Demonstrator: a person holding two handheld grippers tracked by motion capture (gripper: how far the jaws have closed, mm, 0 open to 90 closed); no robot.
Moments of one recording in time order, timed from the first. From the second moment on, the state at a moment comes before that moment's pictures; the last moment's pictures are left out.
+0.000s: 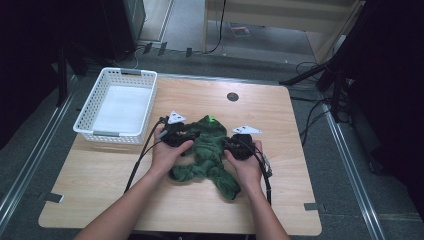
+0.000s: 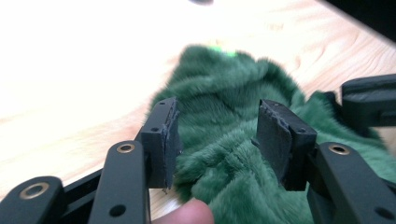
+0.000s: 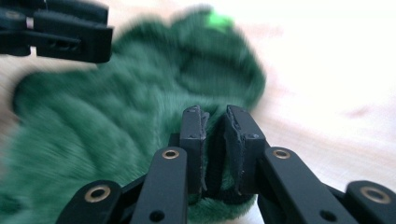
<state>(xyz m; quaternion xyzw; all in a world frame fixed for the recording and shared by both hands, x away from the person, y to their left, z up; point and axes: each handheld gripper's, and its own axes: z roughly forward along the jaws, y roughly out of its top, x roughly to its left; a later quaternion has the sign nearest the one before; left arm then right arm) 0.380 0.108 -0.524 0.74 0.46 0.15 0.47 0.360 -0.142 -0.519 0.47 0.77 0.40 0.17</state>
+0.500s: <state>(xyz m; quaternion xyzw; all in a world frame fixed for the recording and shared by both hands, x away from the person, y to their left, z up) 0.370 0.096 -0.544 0.79 0.45 0.13 0.39 0.375 -0.117 -0.539 0.45 0.80 0.38 0.13</state>
